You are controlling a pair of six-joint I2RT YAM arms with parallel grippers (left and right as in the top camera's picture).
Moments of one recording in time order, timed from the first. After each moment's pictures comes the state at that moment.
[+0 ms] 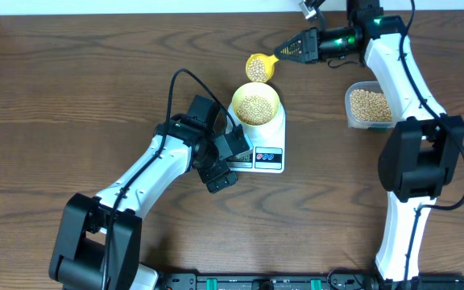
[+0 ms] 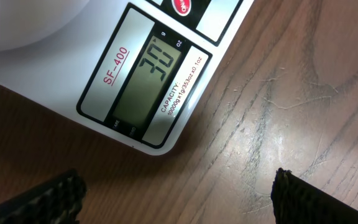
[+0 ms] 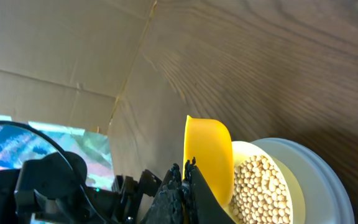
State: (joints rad) left arm -0.39 1.64 1.01 -0.73 0.30 0.73; right arm 0.12 2.25 2.05 -0.84 -1.15 0.04
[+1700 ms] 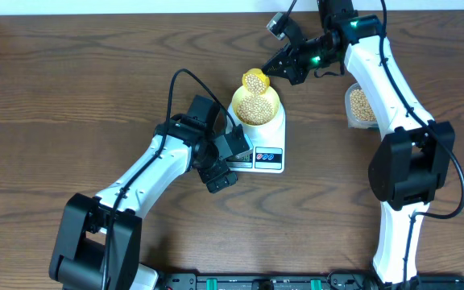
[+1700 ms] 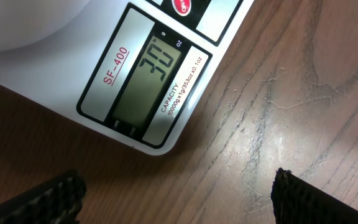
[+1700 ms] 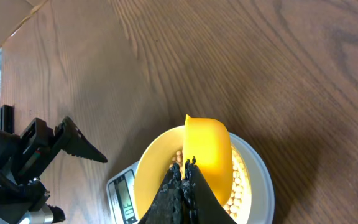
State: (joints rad) left arm -0.39 1.64 1.01 -0.73 0.30 0.73; right arm 0.23 2.21 2.05 -0.98 -0.86 -0.51
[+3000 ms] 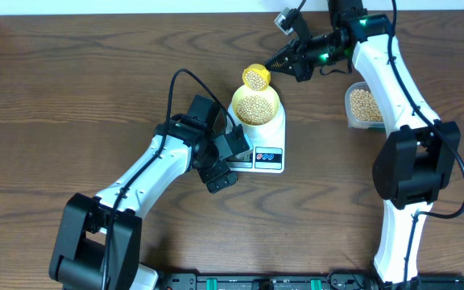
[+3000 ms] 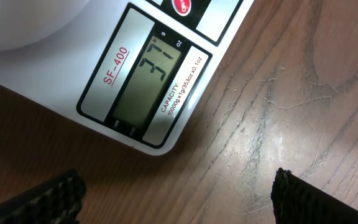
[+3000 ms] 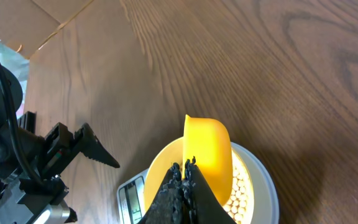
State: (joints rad) left arm -0.39 1.64 1.01 -0.73 0.30 0.73; right arm 0.20 2.21 2.05 -0.97 -0.97 -0.54
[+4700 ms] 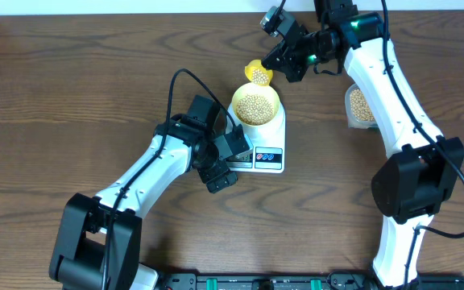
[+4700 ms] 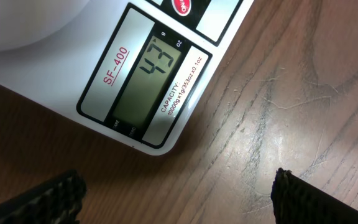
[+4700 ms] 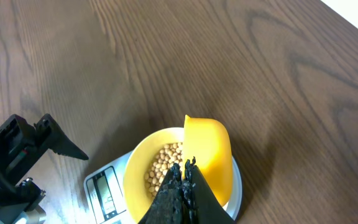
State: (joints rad) left arm -0.39 1.64 1.01 -0.73 0.30 0.73; right arm 0.28 2.10 2.05 -0.98 -0.67 -0.54
